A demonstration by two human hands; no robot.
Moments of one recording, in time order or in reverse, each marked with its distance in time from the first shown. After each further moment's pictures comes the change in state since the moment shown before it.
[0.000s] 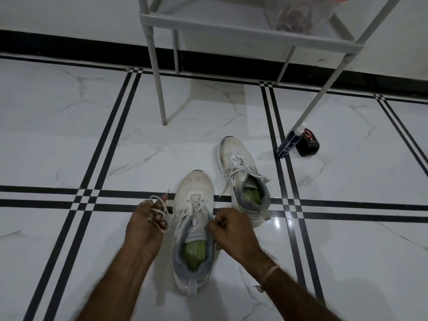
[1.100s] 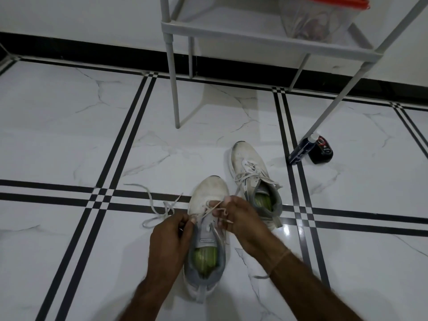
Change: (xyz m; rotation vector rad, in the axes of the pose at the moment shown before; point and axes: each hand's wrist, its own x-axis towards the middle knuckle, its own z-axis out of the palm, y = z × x) left_hand -0.049 -0.020 -0.007 1.243 -0.072 0.771; right_hand 0.026 -0.038 -0.009 0.817 -0.159 0.248
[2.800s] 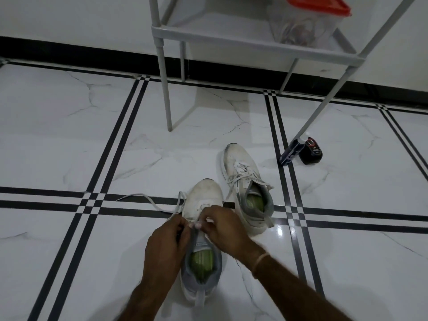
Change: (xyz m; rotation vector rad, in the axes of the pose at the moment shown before) left_hand -0.003 0.004 0.006 0.072 -0.048 0.022; right_hand 0.008 0.028 -0.007 -0.982 -0.095 -0.451
